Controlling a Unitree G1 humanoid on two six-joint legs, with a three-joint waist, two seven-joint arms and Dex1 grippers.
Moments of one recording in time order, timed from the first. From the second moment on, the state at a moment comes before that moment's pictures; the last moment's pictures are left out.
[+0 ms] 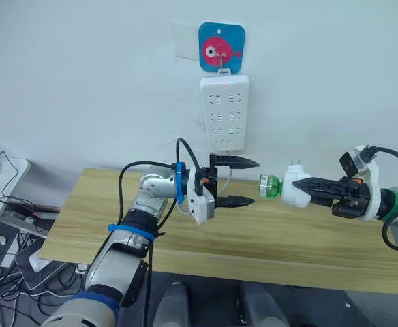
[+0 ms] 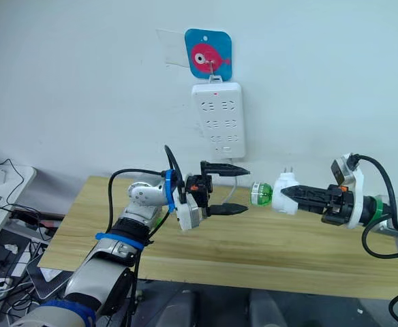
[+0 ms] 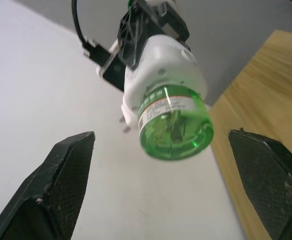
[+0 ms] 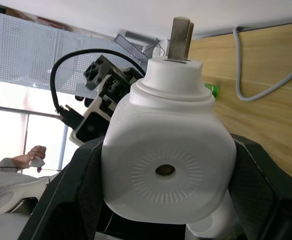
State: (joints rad) left arm -0.77 0.21 -0.19 0.69 0.09 -1.34 -1.04; right arm -0.33 -1.02 -0.14 0.07 1.95 1.31 0.37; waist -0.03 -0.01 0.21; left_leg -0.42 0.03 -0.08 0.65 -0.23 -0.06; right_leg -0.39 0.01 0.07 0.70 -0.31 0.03
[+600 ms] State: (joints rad) left arm -0.88 0.21 -0.19 0.86 0.53 -1.51 -0.57; right arm -0.34 -1.01 -0.14 0.04 1.95 1.33 0.37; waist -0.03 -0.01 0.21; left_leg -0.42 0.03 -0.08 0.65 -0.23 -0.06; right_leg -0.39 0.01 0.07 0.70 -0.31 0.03
